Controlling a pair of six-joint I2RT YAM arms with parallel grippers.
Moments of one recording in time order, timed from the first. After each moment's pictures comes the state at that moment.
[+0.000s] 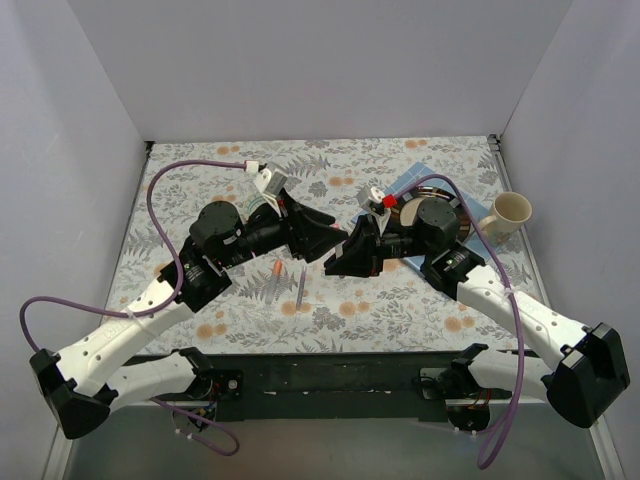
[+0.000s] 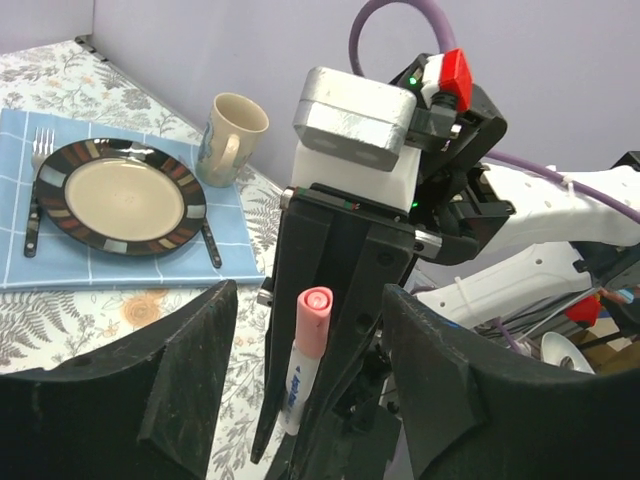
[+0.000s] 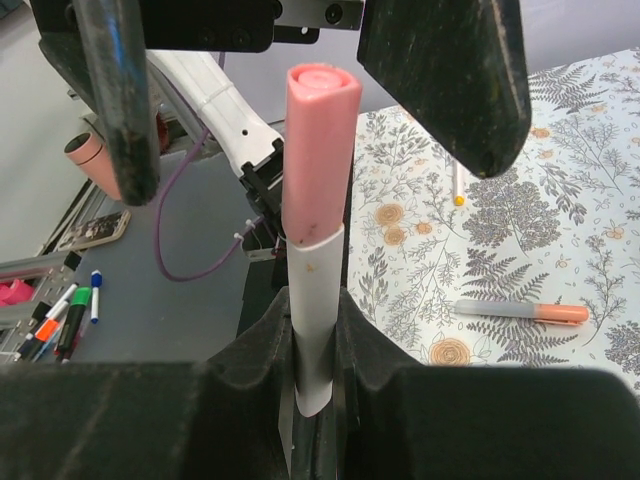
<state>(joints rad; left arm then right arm) -0.82 1.00 1.04 0.04 0.31 -0.52 0.68 1.12 0.82 0.34 -1.03 0.36</state>
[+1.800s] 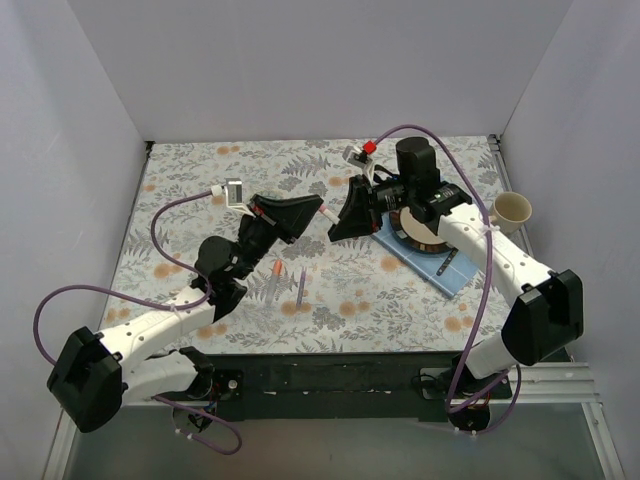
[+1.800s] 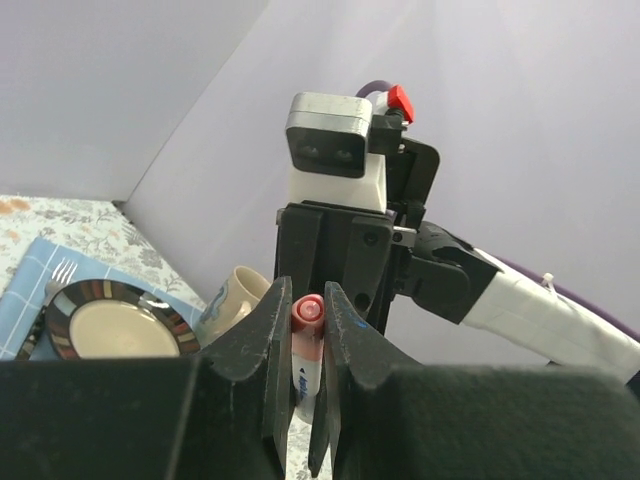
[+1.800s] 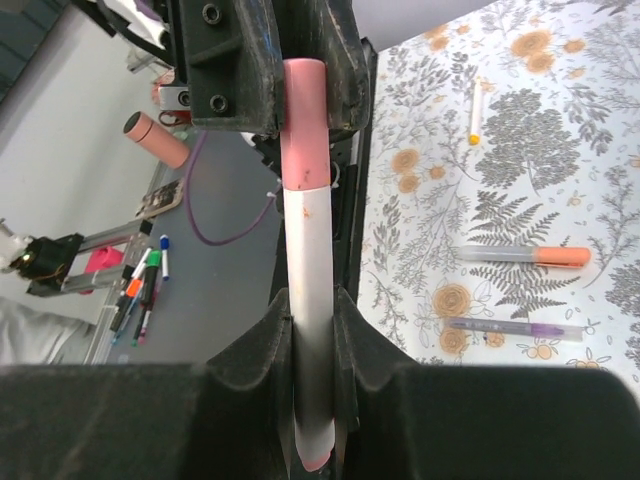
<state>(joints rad) -0.73 1.09 0.61 0.90 0.08 -0.83 0.52 1.48 1.30 -0.21 -1.29 0.17</state>
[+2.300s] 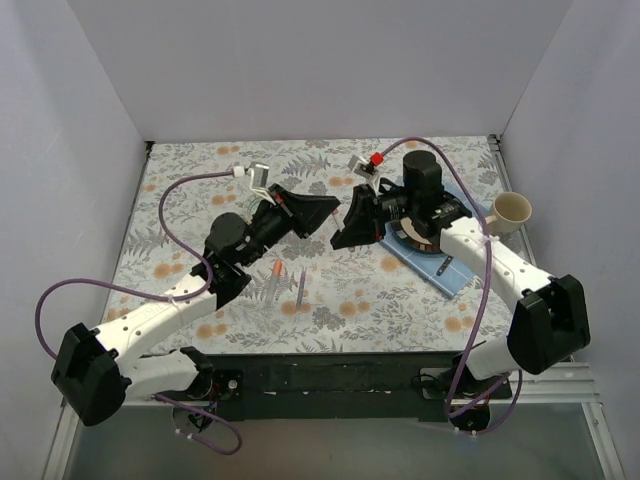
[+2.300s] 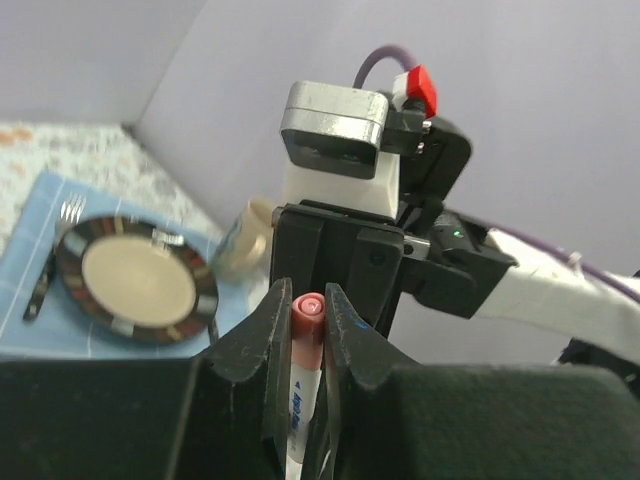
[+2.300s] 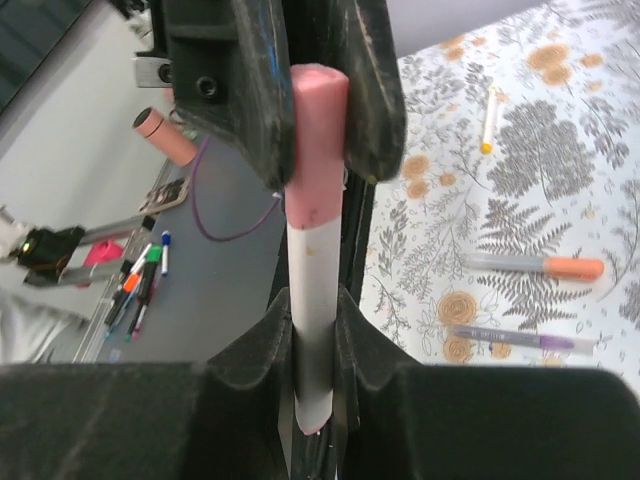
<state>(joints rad) -0.76 1.11 0.76 0.69 0.13 -0.77 0.51 1.46 1.19 0.03 -1.38 0.26</state>
